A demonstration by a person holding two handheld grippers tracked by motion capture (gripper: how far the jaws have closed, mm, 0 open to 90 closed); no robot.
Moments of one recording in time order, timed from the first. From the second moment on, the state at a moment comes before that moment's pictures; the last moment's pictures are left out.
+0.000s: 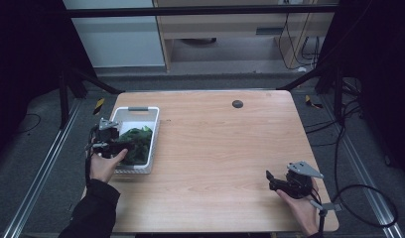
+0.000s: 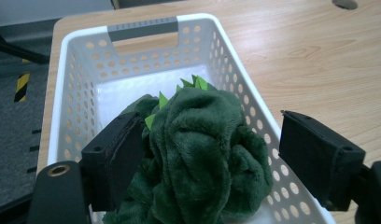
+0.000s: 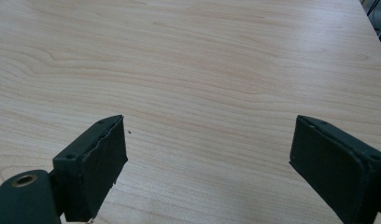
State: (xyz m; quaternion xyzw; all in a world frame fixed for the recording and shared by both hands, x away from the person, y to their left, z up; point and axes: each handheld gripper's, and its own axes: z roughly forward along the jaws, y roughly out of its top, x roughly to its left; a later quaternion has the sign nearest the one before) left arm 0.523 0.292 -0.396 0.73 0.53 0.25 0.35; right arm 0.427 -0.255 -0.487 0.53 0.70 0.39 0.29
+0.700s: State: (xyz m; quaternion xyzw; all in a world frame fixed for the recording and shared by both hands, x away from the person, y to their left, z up) left arm 0.539 0.289 -0.411 0.75 0.53 0.22 0.31; right arm 0.428 -0.255 -0.489 0.52 0.70 0.39 0.29
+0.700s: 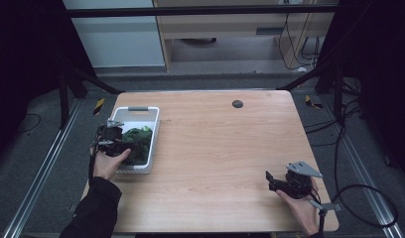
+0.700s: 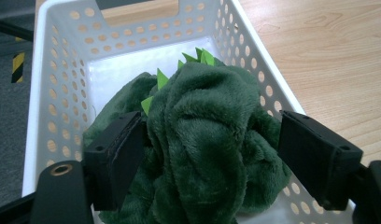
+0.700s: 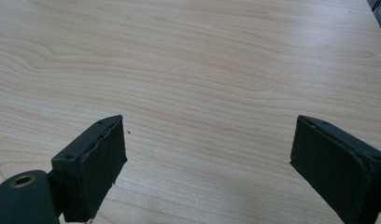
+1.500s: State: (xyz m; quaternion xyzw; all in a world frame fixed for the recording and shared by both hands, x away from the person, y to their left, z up) left arm 0.552 0.289 -0.432 0.76 0.55 0.20 0.28; right arm 0.430 -0.253 -0.492 0.52 0.71 0.38 0.28
